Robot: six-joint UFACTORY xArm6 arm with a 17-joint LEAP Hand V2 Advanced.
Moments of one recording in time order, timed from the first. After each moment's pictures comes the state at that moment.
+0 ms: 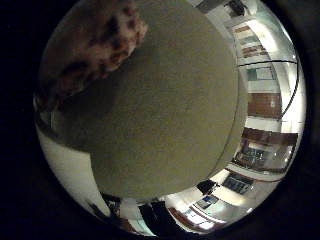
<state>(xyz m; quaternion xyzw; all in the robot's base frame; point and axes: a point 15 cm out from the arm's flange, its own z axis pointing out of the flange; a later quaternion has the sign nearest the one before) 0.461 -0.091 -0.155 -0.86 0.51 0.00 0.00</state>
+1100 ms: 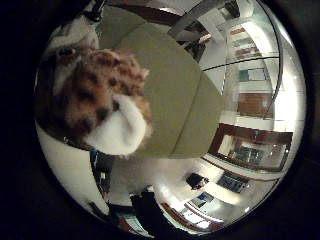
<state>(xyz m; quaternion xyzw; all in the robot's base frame) 0.446 -0.096 0.159 -0.85 0.52 -0.05 0.02</state>
